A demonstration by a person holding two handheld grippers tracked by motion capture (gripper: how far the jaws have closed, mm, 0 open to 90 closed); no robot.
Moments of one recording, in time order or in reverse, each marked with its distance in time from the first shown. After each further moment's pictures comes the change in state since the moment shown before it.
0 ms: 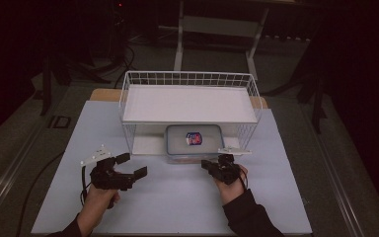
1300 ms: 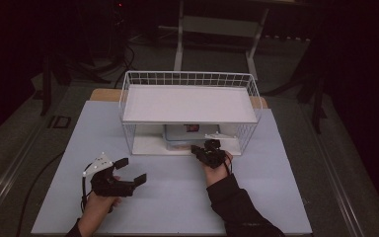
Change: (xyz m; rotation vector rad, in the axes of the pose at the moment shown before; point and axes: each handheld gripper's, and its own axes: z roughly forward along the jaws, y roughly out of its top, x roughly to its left) left arm 0.003 -0.020 0.002 -0.014 0.021 0.058; right arm 0.002 0.033 0.050 -0.048 -0.044 0.006
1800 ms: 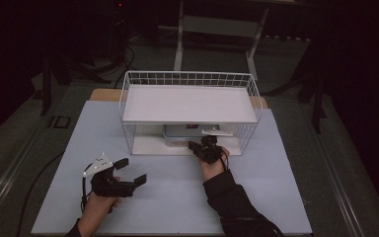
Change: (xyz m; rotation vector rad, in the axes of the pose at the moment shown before) left arm 0.000 -0.001 0.000 0.009 0.003 0.001; right arm 0.003 0.010 0.012 -0.008 -0.004 -0.006
